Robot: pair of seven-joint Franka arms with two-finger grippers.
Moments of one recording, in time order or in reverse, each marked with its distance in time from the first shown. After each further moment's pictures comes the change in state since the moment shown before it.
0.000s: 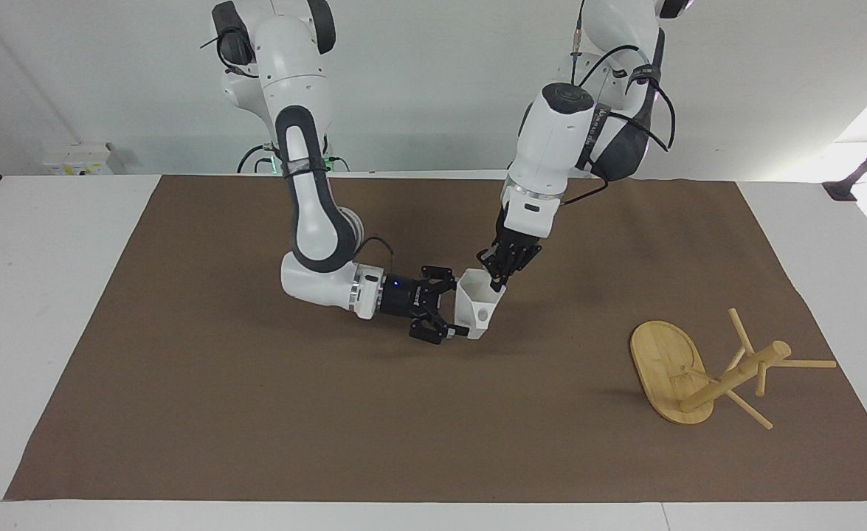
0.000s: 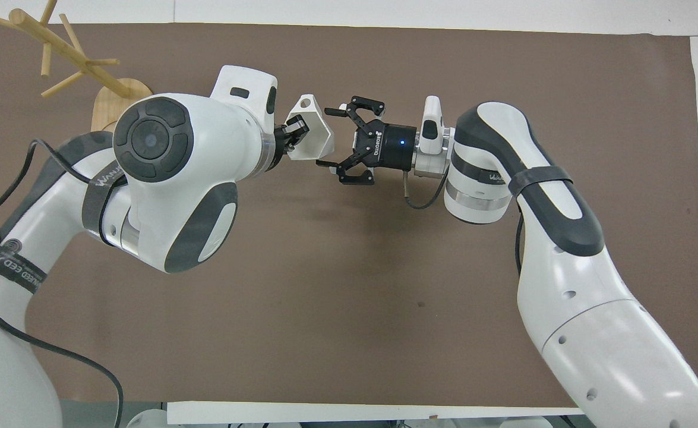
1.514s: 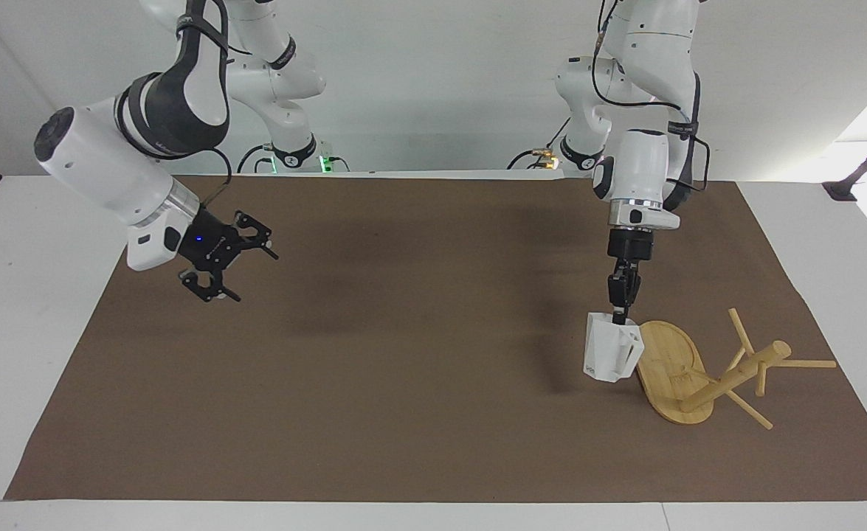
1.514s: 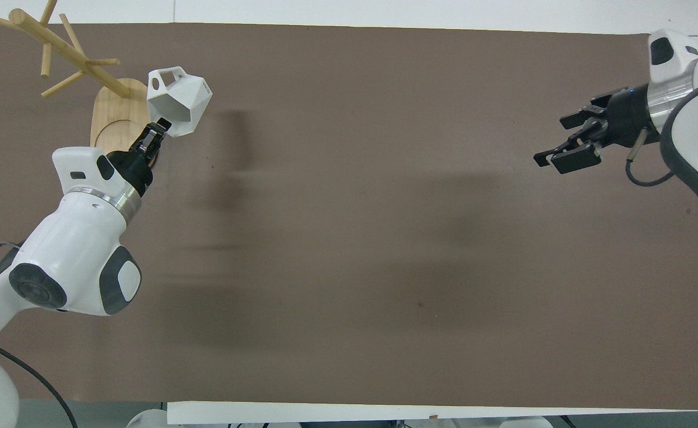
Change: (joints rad) left arm 0.322 -0.086 0.017 -0.664 0.002 1.176 0.044; right arm -0.348 -0.399 -0.019 0.074 -1.499 -0.172 1.510
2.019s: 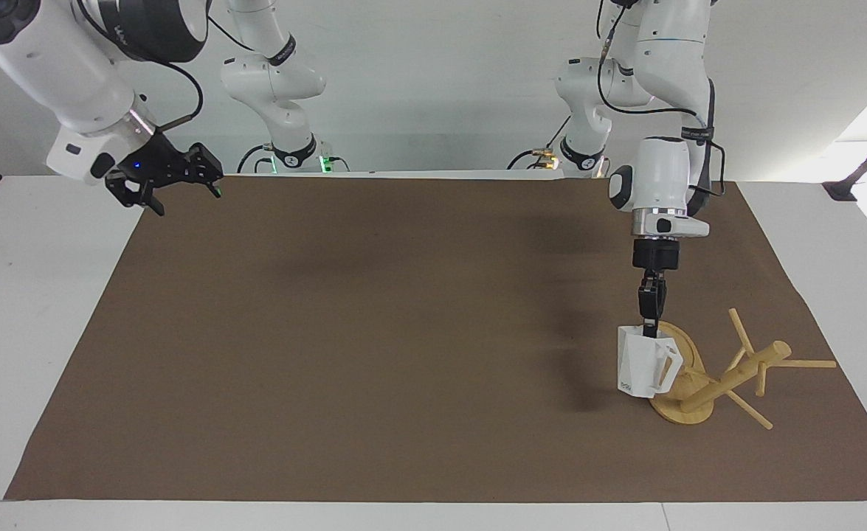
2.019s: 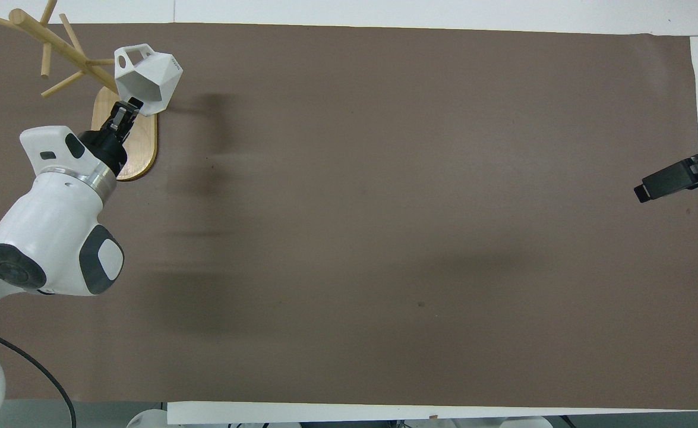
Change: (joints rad) left arm 0.062 0.050 -0.001 0.081 0.001 0.000 0.000; right arm -0.003 -0.115 0.012 0.190 -0.386 -0.433 0.577
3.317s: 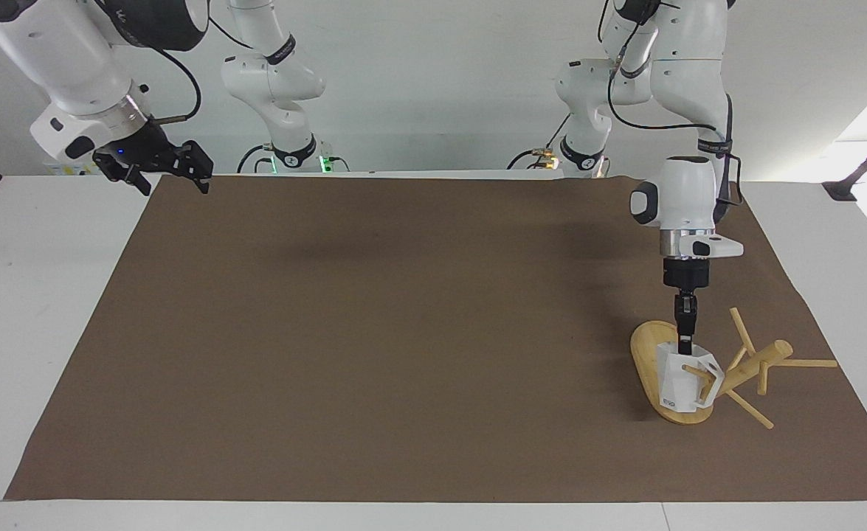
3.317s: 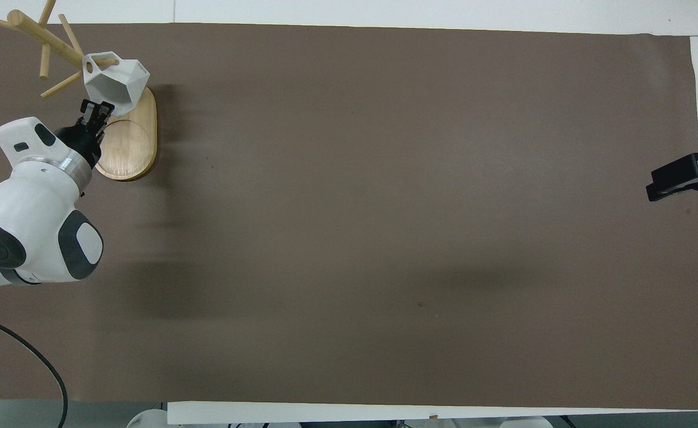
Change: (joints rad) left arm 0.110 0.071 -0.007 0.054 0.001 -0.138 -0.077; right arm -0.092 -0.012 0.089 -0.026 -0.019 0.020 0.200
